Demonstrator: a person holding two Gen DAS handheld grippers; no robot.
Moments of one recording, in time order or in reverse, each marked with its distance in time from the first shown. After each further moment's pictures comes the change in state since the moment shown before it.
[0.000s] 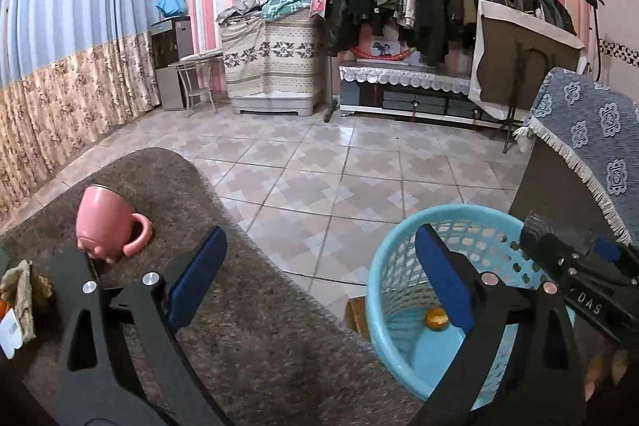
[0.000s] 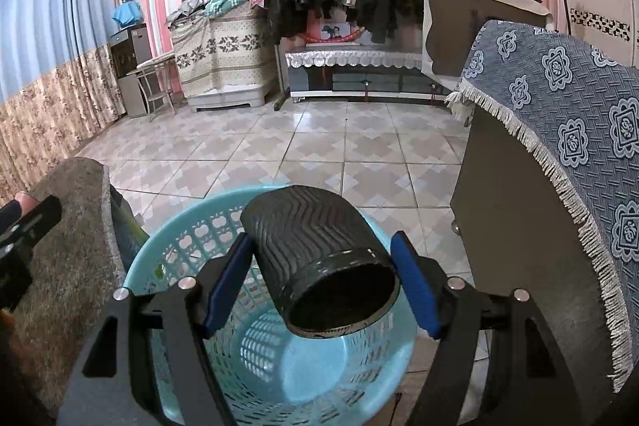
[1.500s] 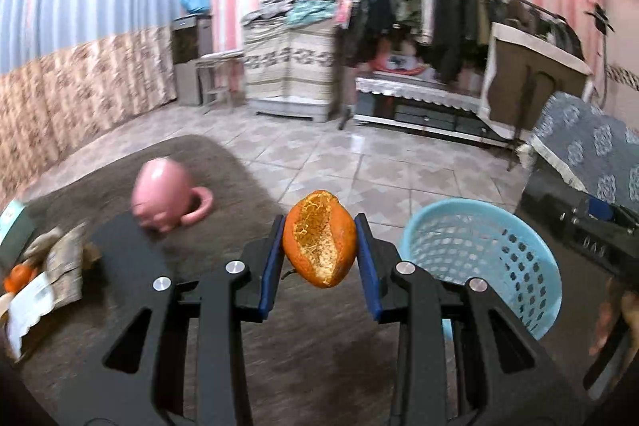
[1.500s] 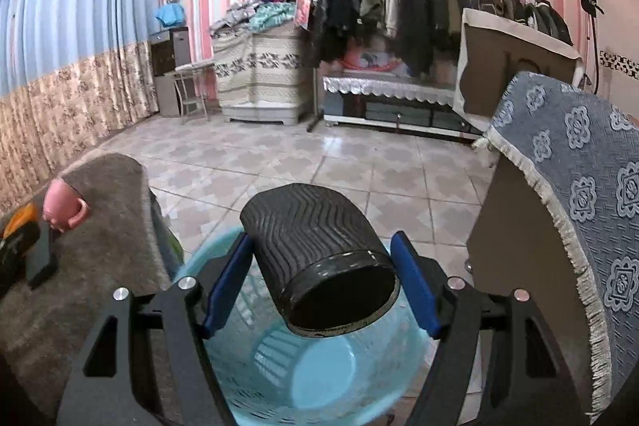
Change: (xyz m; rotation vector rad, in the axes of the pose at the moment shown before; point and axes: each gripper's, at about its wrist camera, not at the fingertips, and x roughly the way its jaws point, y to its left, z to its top) left arm -0.058 0.045 -0.027 -0.070 -0.037 -0.005; right arm -0.045 0.028 0.015 -0.127 -0.075 0.088
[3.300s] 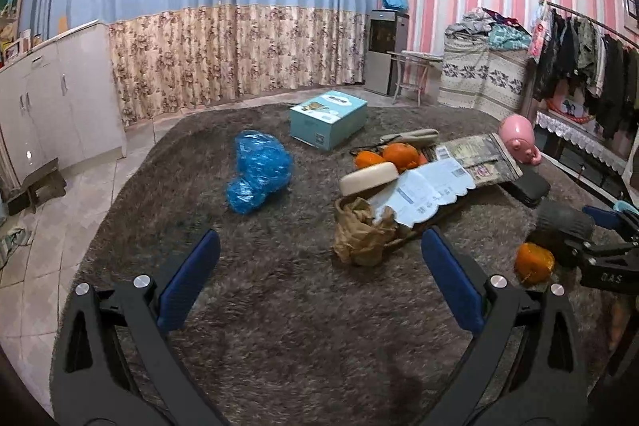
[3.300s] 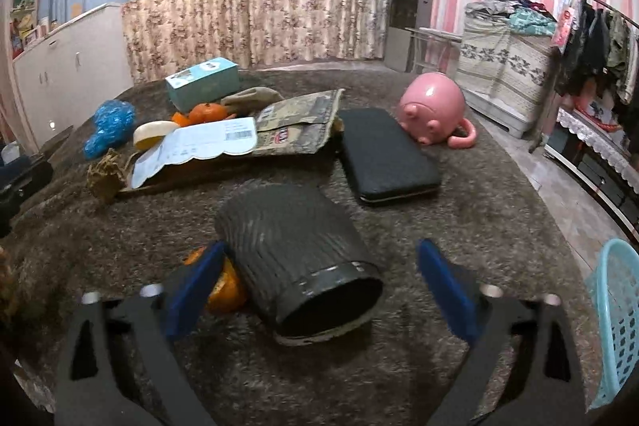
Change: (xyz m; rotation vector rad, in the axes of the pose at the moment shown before) left arm -0.208 0.310 -0.161 -0.309 -0.011 0.562; right arm -0.076 0.338 -0.126 -0.501 0.102 0.681
